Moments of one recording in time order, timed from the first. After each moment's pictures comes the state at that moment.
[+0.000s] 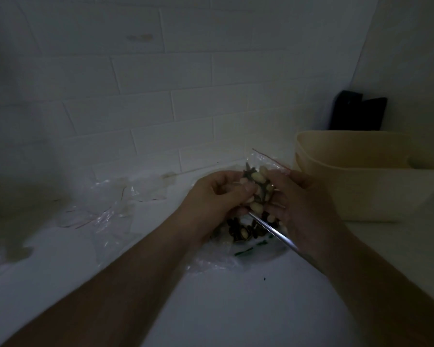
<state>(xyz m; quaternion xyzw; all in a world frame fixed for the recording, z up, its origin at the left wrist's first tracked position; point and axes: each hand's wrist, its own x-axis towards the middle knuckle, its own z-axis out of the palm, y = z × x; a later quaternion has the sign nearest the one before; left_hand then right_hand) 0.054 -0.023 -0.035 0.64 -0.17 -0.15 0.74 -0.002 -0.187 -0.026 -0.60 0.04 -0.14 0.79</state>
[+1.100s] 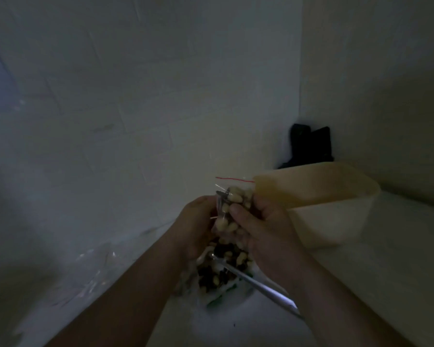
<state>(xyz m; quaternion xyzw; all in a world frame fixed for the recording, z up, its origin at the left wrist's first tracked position) 0.082 -0.076 0.026 0.63 -0.10 -0.25 0.73 -0.019 -0.199 0.013 -0.53 -0.03 -0.15 0.83</state>
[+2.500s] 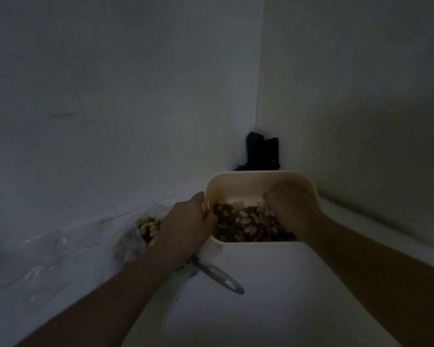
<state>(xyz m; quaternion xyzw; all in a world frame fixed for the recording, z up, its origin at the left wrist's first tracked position) 0.018 -0.131 0.015 0.89 -0.31 0.13 0.30 -0.057 -0.372 0.038 -0.98 0.11 -0.10 -0.09</state>
